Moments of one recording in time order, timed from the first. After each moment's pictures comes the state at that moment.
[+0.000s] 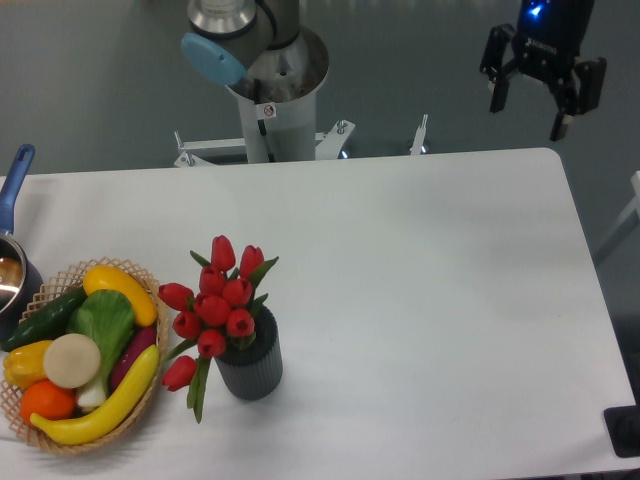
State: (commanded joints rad) arm 3.03 -1.58 -1.56 -1.37 1.20 1.92
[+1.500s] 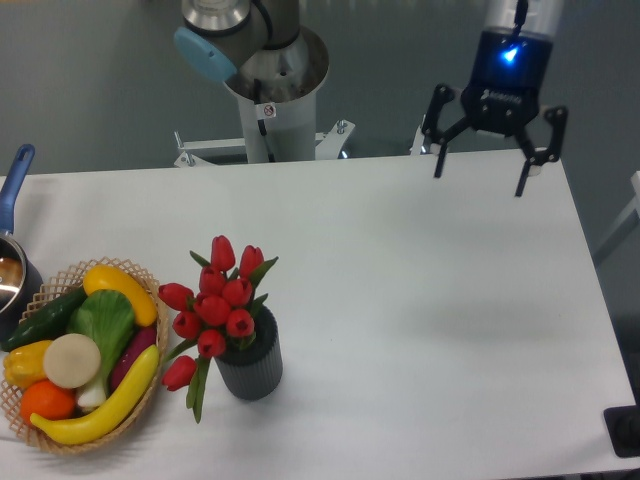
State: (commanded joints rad) arm 2.87 -1.61 -1.71 -1.03 0.84 1.14
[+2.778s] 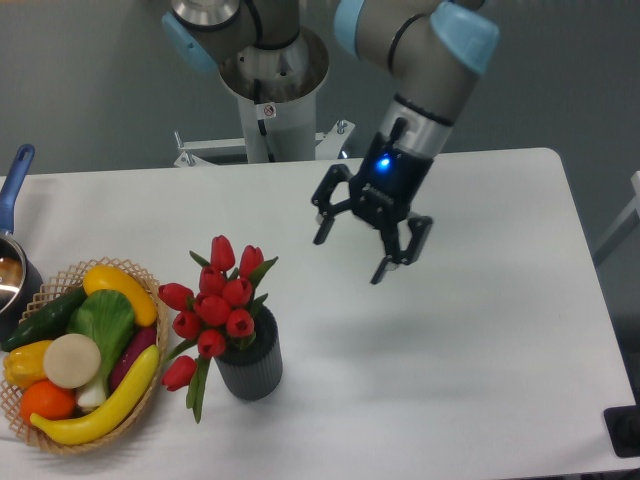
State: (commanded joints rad) arm 2.66 -1.69 -1.89 -0.90 0.79 1.36
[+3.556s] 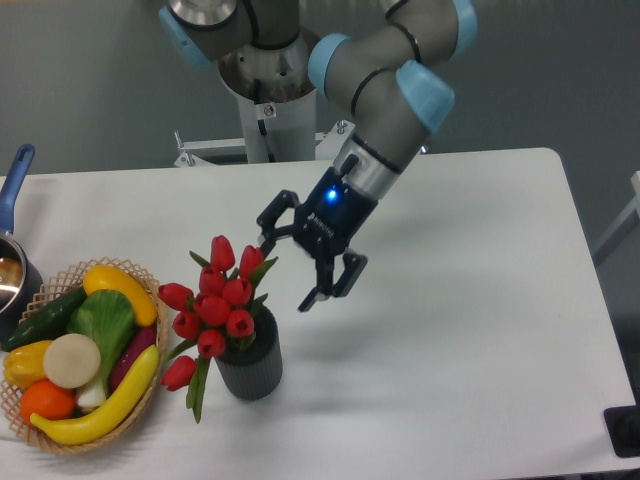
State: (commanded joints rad) arm 2.58 -1.80 -1.88 -0.83 0.62 1.35
